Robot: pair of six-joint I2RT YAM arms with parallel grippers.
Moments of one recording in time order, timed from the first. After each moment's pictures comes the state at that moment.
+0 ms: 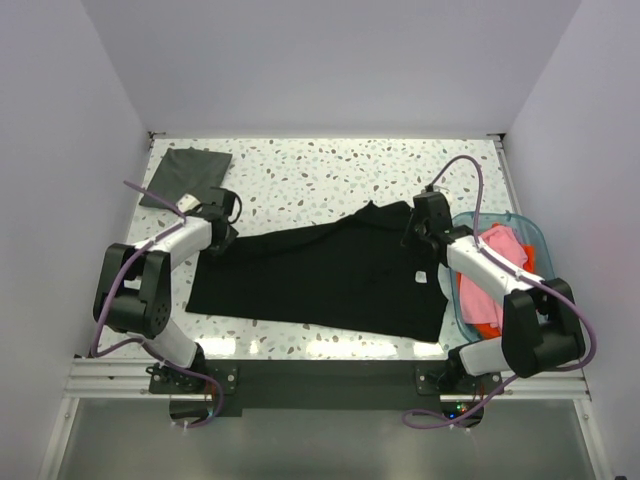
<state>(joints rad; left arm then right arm) -0.19 1.62 0.93 -0.48 -0.47 -1.05 0.30 1.40 0.83 -0.29 0.19 0.57</state>
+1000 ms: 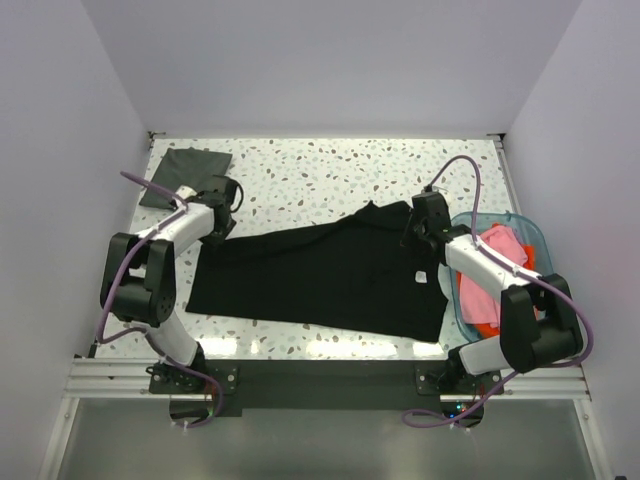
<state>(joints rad) -0.18 1.67 1.05 -0.57 -0.52 -1.14 0.30 1.42 0.83 -0.28 0.19 0.57</state>
